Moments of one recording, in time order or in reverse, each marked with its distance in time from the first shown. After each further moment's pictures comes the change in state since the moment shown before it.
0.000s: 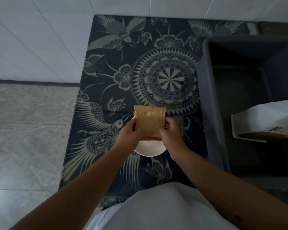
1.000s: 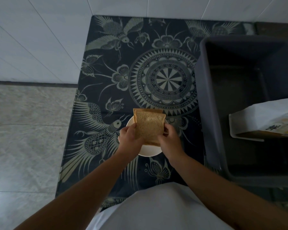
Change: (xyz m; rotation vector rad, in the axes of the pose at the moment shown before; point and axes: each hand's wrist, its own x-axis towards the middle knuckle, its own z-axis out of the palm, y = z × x) left_hand 0.003 -0.028 0.015 0.168 0.055 -0.006; right_hand -0.010 0.019 -0.001 -0.065 0.037 0.020
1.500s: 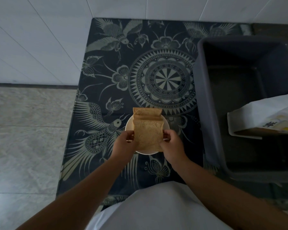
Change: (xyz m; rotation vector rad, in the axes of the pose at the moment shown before) left_hand -0.014 -0.021 -0.007 -0.169 0.050 -0.022; right_hand -0.014 0.017 -0.010 -0.063 0.018 -0.024
